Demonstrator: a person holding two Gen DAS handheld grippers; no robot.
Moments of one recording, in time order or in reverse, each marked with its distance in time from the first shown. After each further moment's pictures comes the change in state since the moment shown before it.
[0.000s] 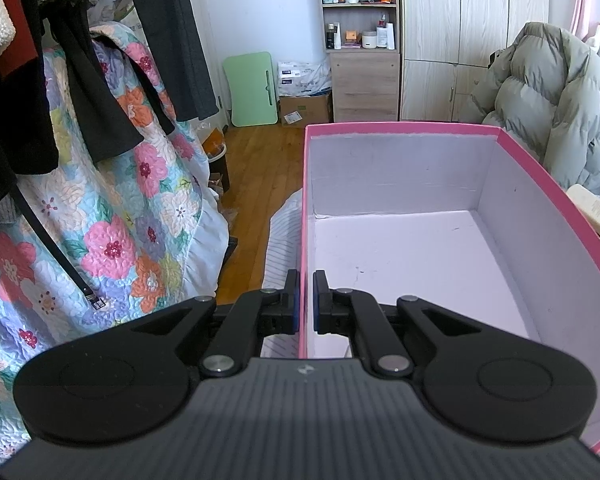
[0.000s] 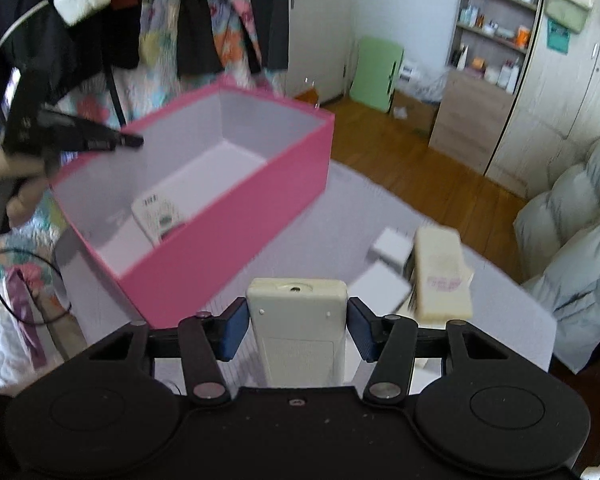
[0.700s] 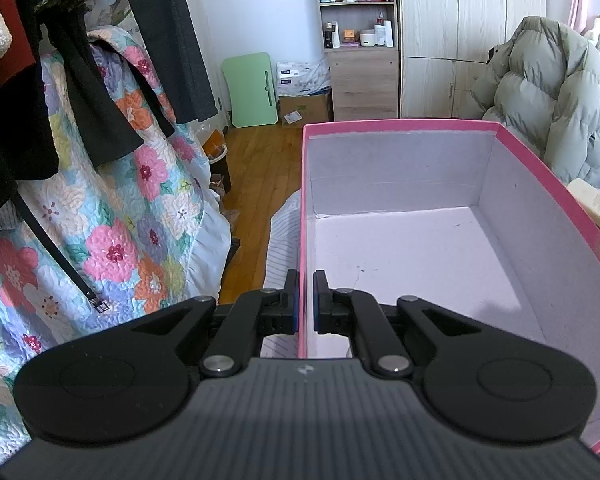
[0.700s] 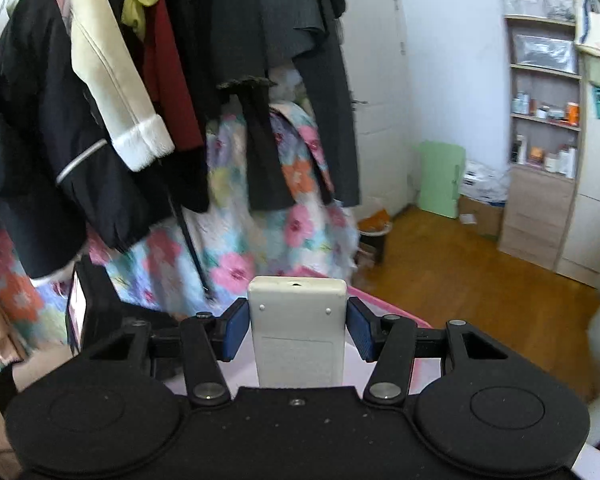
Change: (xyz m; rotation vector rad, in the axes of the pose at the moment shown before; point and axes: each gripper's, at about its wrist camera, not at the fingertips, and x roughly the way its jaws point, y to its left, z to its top) left arm 0.000 -0.004 -0.001 0.022 0.001 0.009; right arm 0.007 0.021 0.128 0.016 -0.335 0.249
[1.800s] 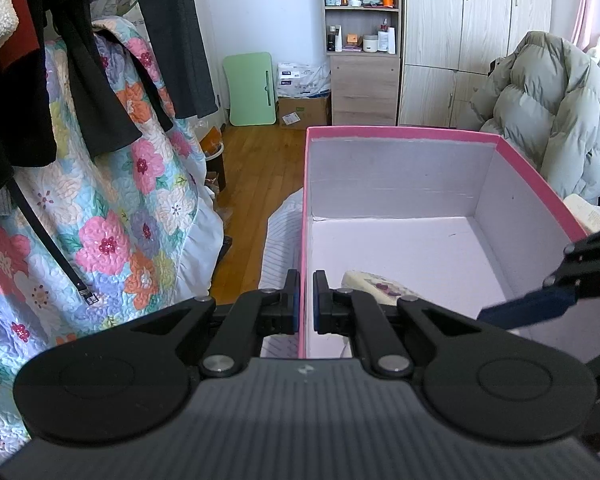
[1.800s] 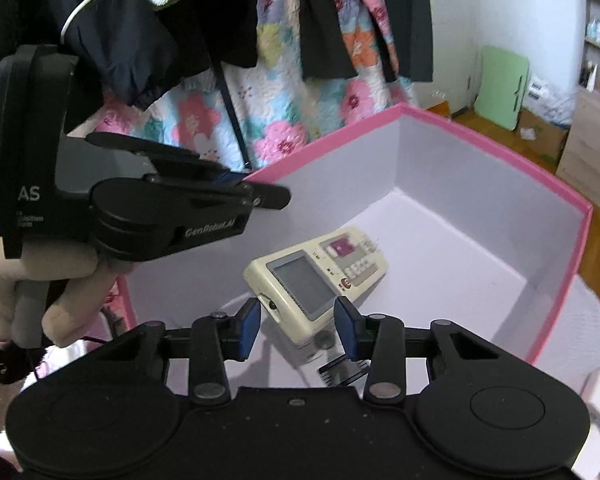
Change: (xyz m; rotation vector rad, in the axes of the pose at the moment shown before) left arm 0.000 0.005 0.000 -0.049 -0.006 -0.025; right arm 0.114 0.052 -0.084 -0.042 0.363 0.122
